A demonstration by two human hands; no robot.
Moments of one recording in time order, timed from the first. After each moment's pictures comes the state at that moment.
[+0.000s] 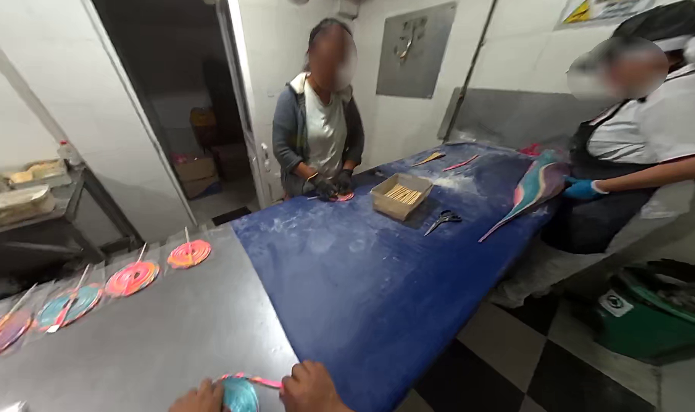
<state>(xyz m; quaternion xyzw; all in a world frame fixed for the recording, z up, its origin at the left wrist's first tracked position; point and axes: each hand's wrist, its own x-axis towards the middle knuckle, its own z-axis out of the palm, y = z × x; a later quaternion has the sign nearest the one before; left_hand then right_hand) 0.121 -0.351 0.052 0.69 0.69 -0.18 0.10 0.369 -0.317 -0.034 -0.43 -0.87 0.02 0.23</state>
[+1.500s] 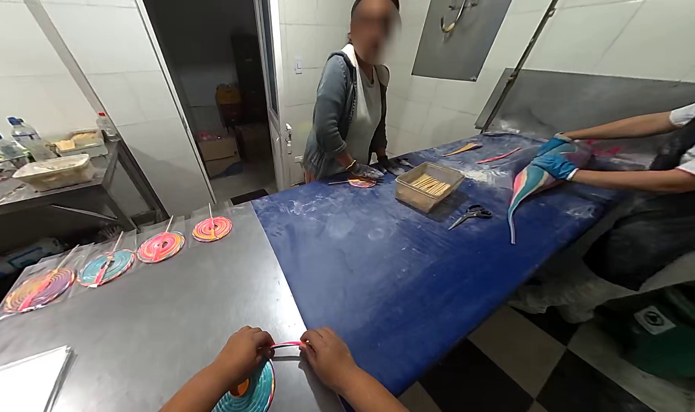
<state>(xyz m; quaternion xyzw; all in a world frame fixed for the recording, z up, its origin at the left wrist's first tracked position) 0.127 -0.287 0.027 0.79 0.56 -0.03 0.24 0.389 -0.286 -0.003 -0.46 -0.84 0.23 0.18</state>
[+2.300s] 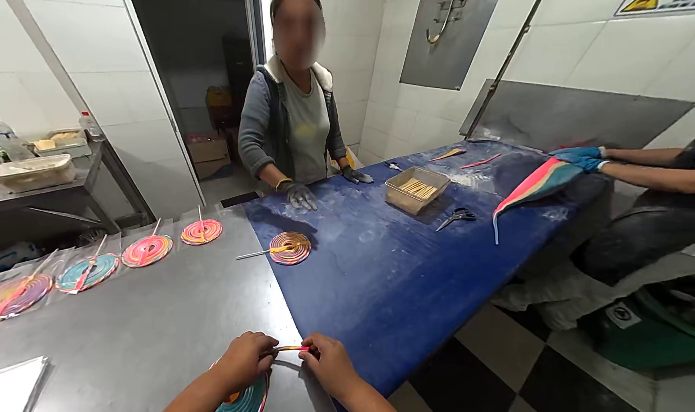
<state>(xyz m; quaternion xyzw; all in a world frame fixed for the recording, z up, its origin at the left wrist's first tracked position) 0.149 -0.285 0.032 0.80 0.54 -0.02 0.27 0.403 -0.298 0.006 -0.51 -0.75 0.34 0.27</state>
